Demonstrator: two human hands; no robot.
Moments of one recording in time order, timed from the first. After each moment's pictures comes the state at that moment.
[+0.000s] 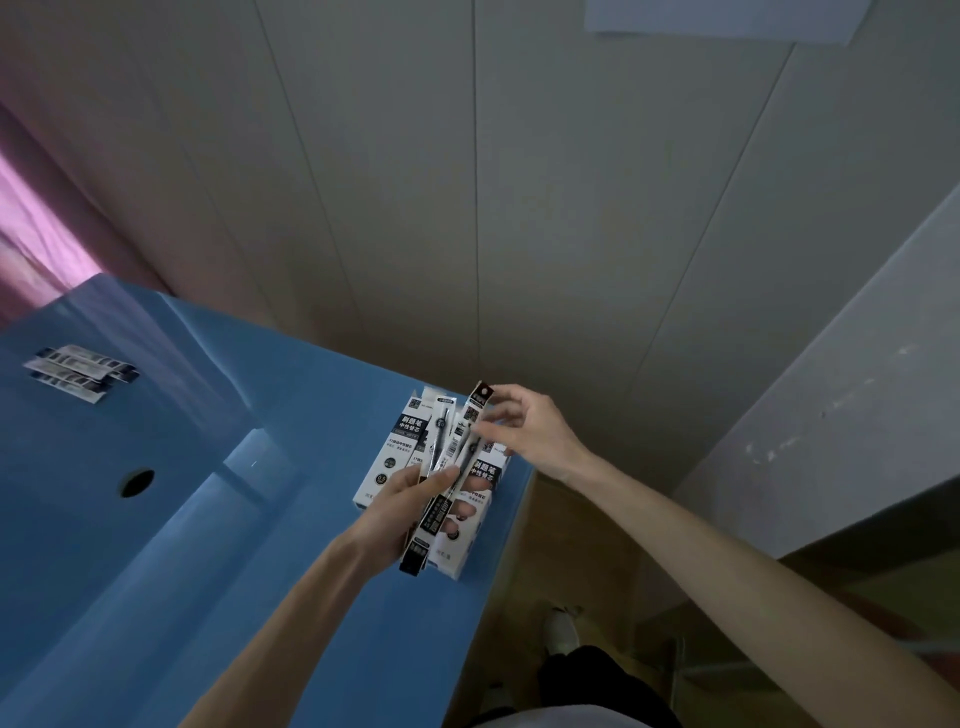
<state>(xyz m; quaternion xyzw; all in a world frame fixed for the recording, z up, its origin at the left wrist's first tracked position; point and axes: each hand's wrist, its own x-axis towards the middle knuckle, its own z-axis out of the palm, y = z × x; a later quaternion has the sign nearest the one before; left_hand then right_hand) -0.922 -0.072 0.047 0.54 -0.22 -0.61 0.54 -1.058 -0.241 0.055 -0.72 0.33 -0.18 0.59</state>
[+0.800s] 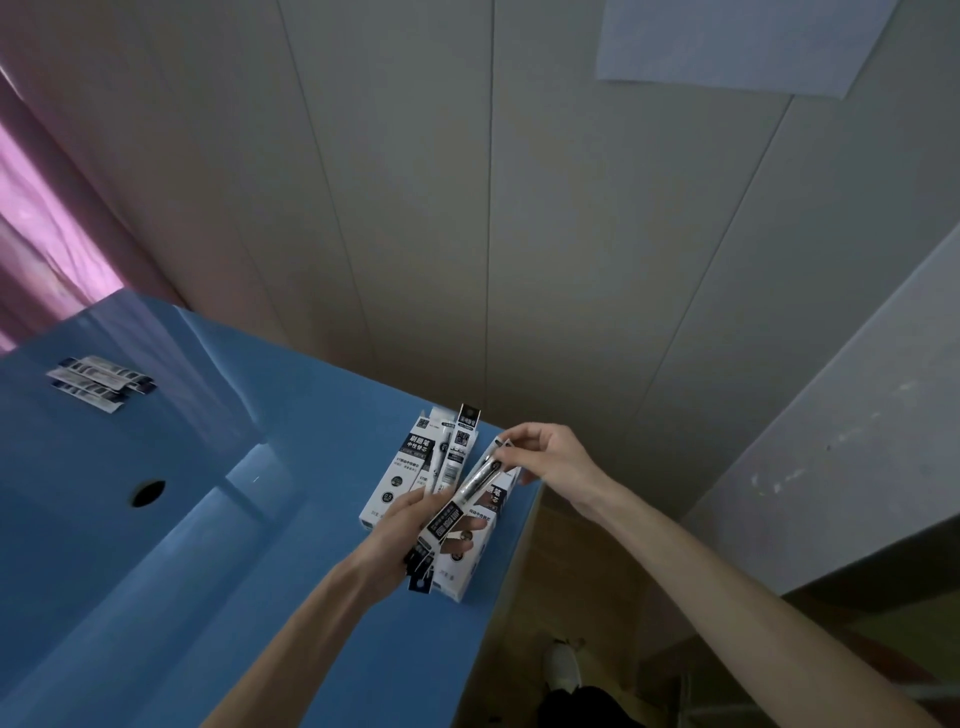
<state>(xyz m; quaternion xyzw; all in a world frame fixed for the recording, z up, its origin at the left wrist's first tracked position) -0.925 -0.067 0.048 0.55 -0.18 -0.61 0.54 -1.073 -0.243 0.059 -0.66 0.34 -0.15 0.65</state>
